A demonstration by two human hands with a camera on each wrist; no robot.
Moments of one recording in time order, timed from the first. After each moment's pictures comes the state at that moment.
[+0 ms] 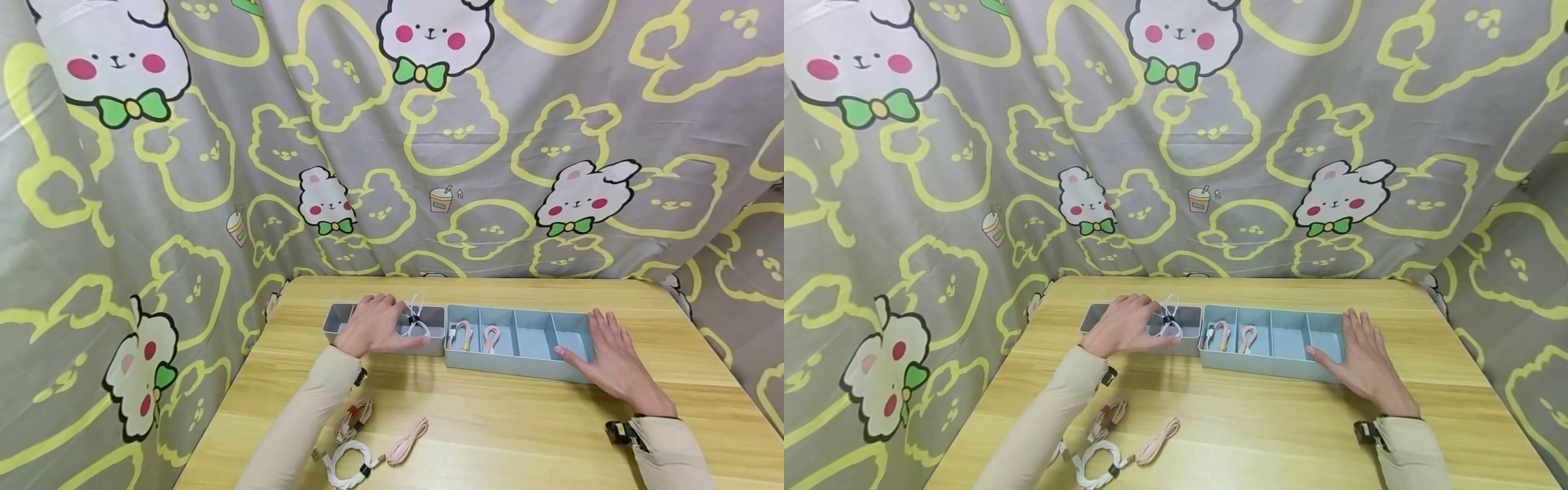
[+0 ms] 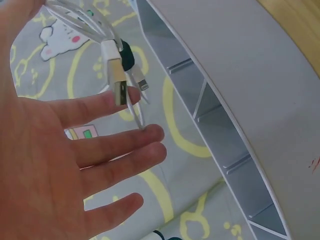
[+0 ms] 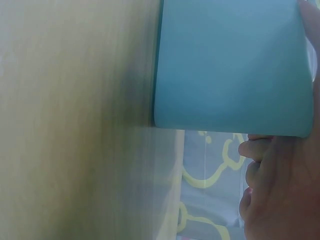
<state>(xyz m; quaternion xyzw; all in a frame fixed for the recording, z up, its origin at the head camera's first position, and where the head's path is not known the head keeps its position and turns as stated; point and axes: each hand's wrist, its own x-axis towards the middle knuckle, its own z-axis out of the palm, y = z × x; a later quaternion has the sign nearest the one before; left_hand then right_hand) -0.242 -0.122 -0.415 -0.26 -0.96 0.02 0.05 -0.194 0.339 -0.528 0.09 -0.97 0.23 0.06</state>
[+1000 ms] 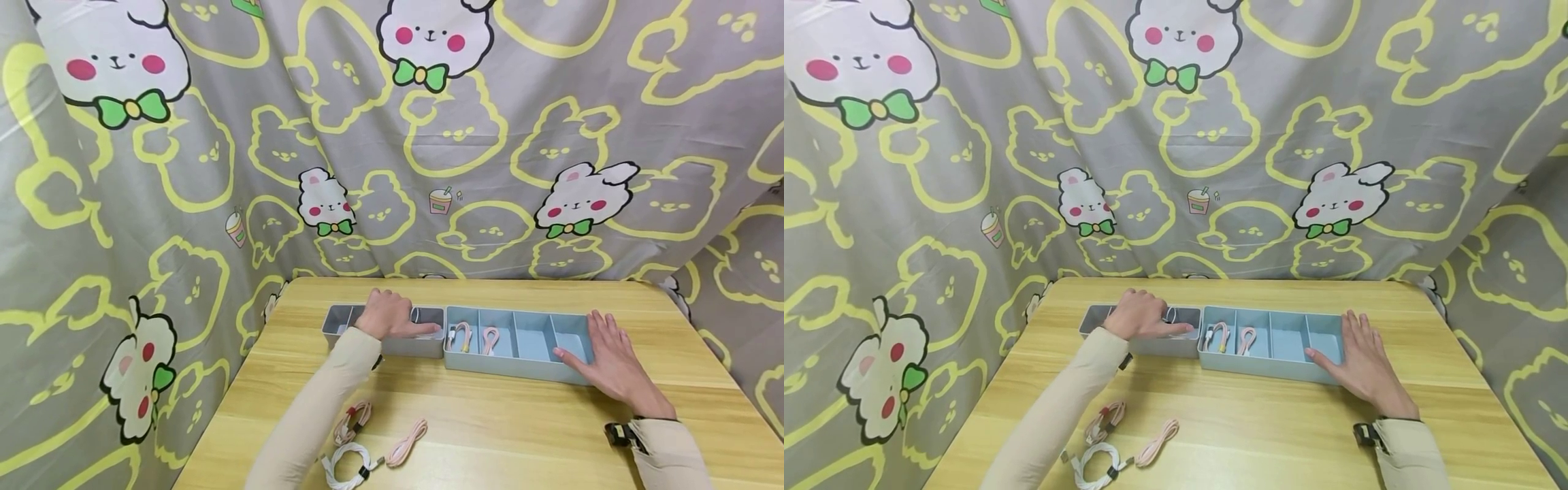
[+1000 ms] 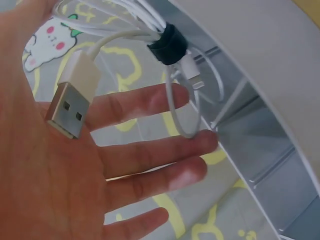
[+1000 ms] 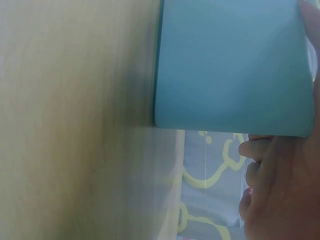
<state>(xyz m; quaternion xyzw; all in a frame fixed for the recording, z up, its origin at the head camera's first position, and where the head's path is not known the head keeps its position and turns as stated) -0.265 -0.090 -0.407 -0.20 -0.98 0.07 -0.04 -0.193 0.337 -0.527 0.08 -0.97 0.24 0.05</state>
